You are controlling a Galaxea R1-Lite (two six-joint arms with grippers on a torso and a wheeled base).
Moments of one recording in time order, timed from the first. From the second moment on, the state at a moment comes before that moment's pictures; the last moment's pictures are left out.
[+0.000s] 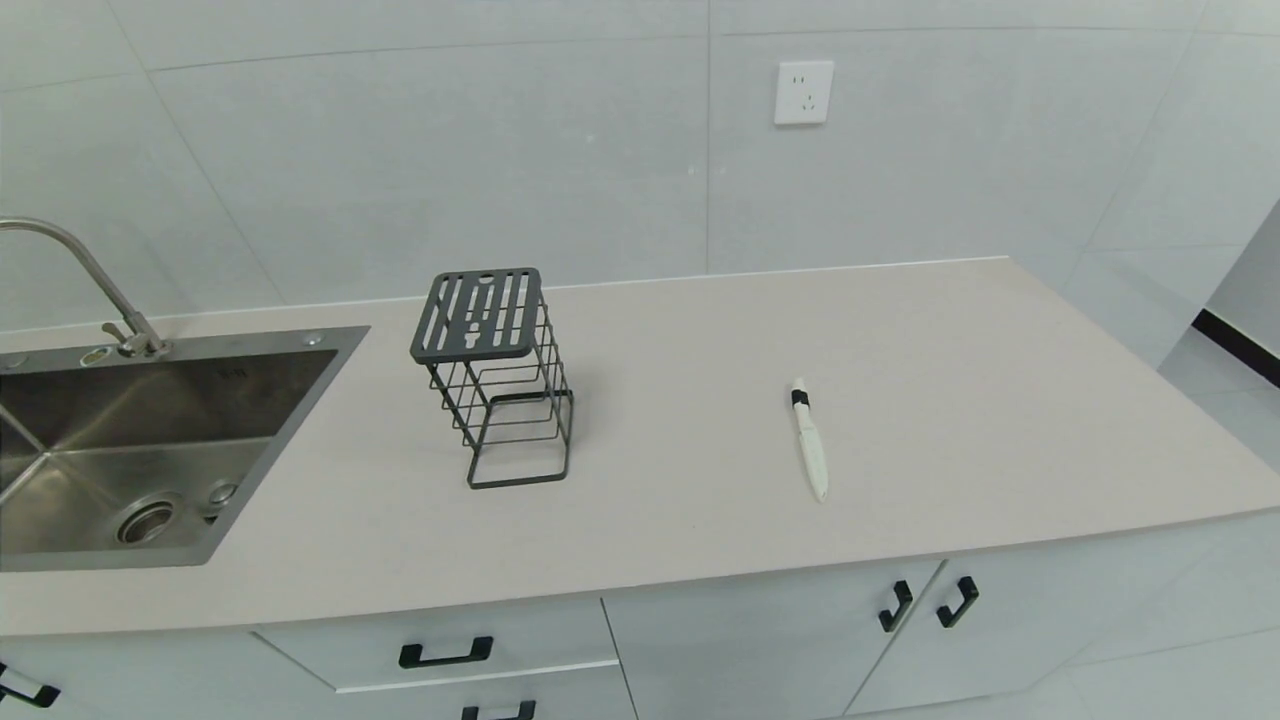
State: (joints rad) left arm 0.00 0.00 0.00 0.00 0.04 -0.03; right arm 0.00 0.00 0.00 0.00 -0.02 0.01
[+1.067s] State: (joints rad) left arm 0.00 0.00 0.00 0.00 0.04 -0.03; right arm 0.00 0.00 0.00 0.00 -0.02 0.01
